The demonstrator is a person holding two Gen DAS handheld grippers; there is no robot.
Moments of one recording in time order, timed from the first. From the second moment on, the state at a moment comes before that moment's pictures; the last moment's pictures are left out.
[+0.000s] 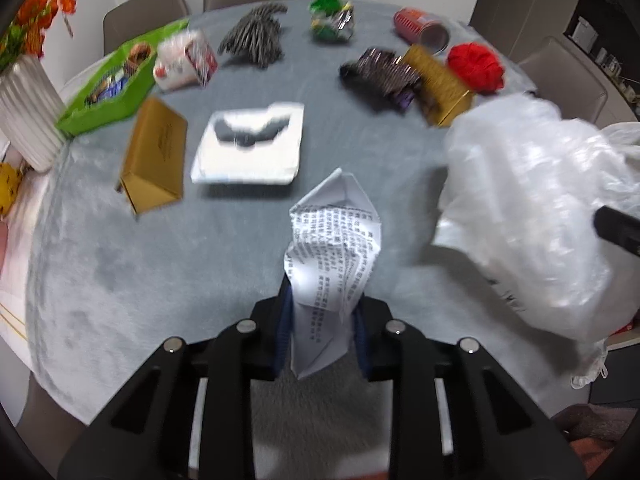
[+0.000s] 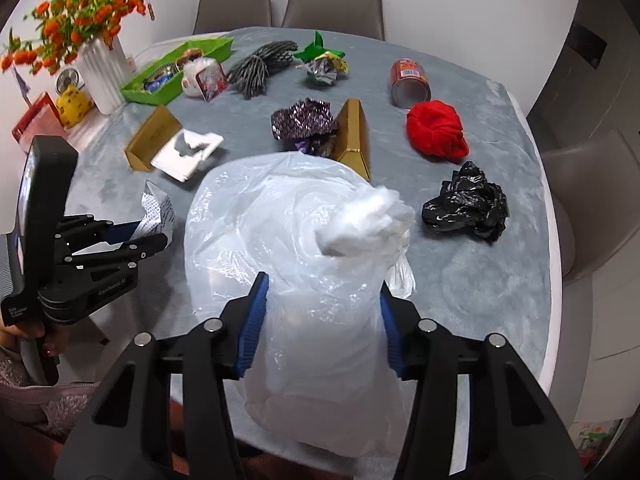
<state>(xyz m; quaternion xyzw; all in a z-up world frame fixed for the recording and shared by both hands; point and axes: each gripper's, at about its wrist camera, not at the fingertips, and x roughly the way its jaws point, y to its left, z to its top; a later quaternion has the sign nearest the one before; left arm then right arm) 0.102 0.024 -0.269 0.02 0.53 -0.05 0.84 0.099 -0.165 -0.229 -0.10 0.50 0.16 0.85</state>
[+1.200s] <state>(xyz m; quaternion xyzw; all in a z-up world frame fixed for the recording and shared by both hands) -0.031 -0.374 -0.206 0.22 0.48 -0.45 0.72 -0.183 -0.486 -0.167 0.14 0.47 -0.29 0.83</state>
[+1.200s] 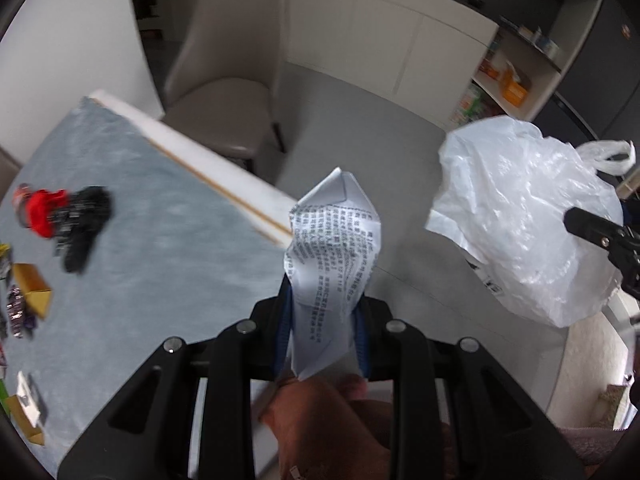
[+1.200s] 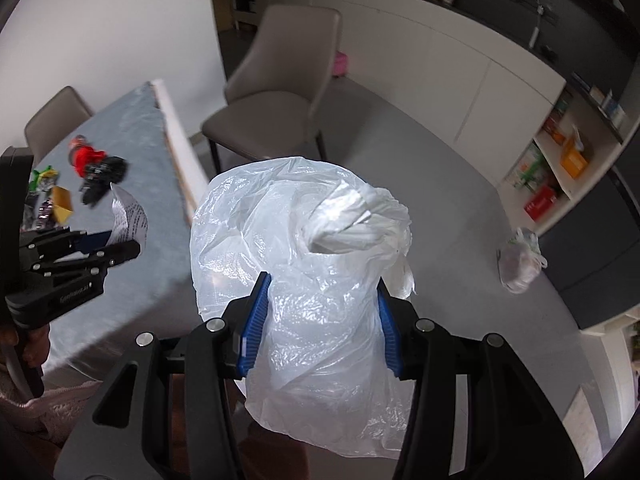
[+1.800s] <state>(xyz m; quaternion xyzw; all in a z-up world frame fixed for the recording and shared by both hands) -0.052 -0.468 -0.321 0.25 0.52 -0.44 0.69 -0.137 -0.595 -0.323 0.13 0.54 -0.23 0.80</state>
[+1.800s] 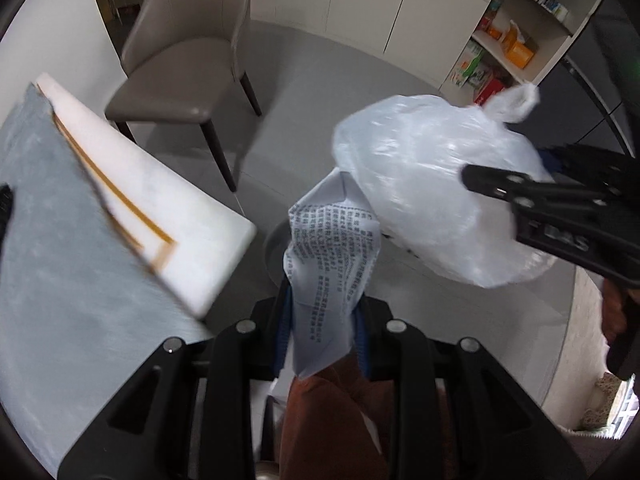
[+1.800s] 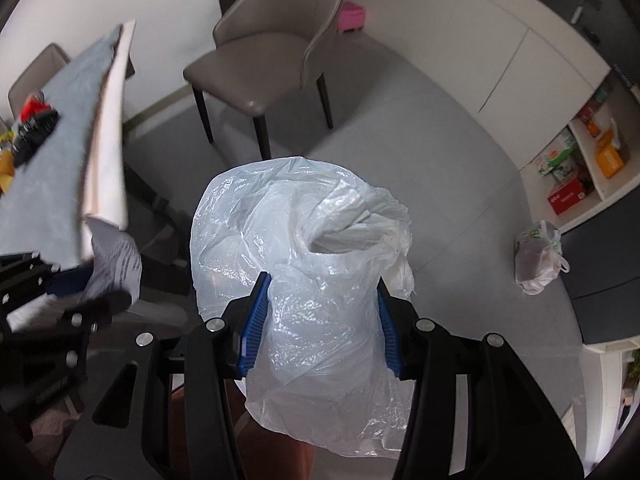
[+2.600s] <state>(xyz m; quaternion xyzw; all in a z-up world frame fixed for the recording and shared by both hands) -0.012 -0.506 -0.643 0.27 0.53 -0.33 0.73 -0.066 -0.633 -0.625 0.10 0.56 -0.13 0.81</state>
